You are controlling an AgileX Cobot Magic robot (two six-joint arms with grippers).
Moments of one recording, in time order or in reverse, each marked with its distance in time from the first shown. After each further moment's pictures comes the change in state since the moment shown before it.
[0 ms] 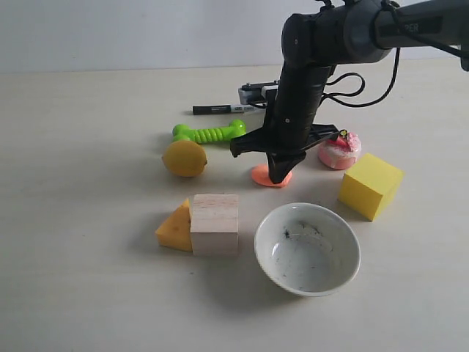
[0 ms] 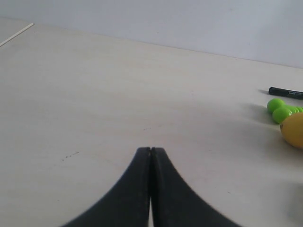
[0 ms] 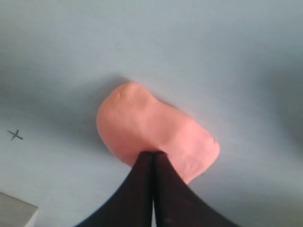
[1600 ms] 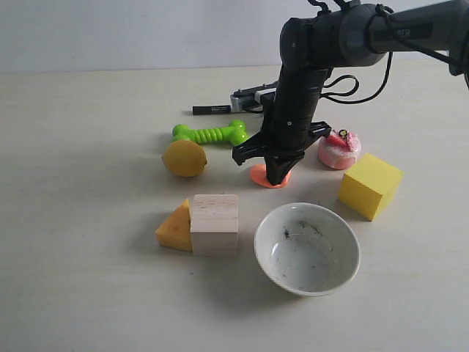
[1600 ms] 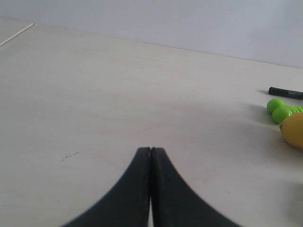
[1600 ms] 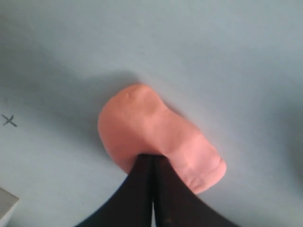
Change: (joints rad) left arm 0.000 0.000 0.000 0.000 0.000 0.000; right arm 0.000 0.064 -0.023 -0.001 0.010 -0.191
